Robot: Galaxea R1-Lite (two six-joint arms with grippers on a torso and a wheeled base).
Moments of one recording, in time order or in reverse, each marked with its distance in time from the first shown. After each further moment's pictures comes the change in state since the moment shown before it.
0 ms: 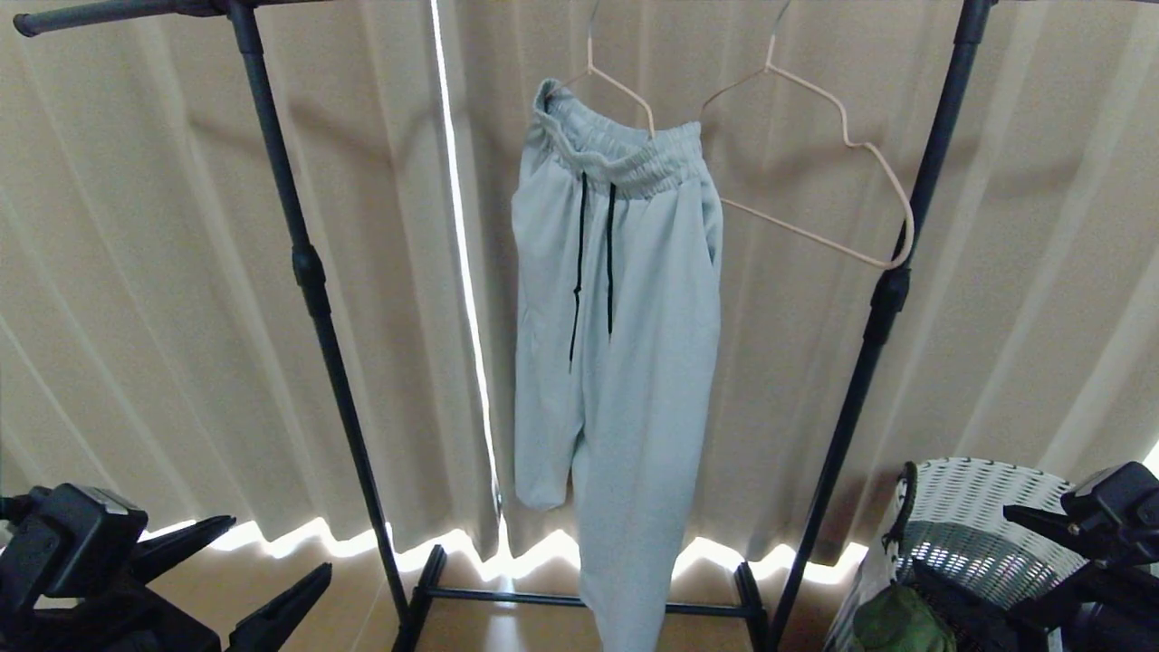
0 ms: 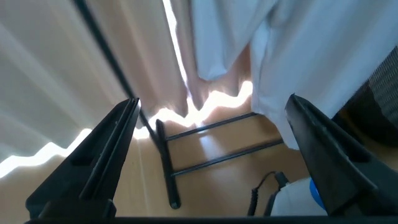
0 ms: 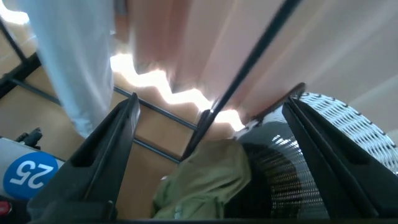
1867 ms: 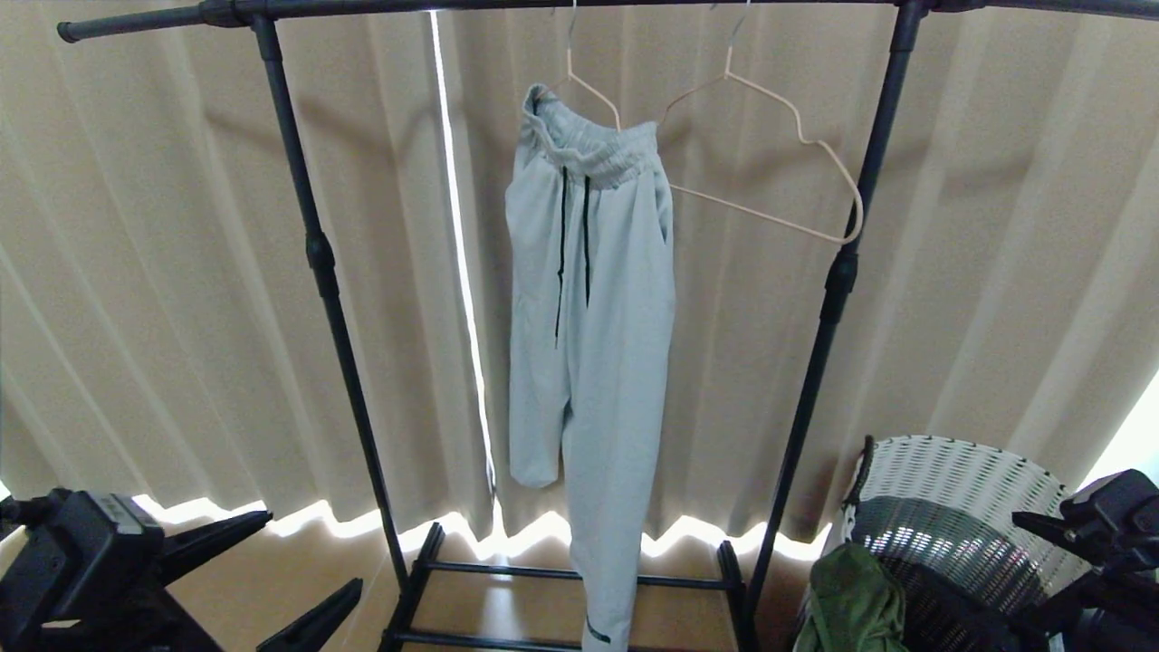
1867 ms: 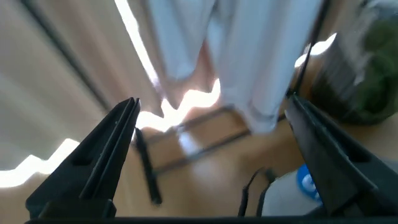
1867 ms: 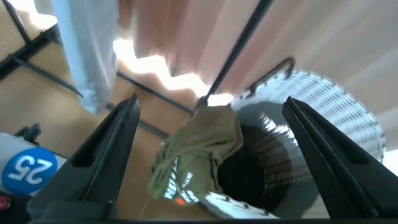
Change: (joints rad) left arm -0.148 0.002 -0.028 -0.001 0.001 0.021; right arm -0.029 -0.006 0.016 0.000 -0.035 -0.024
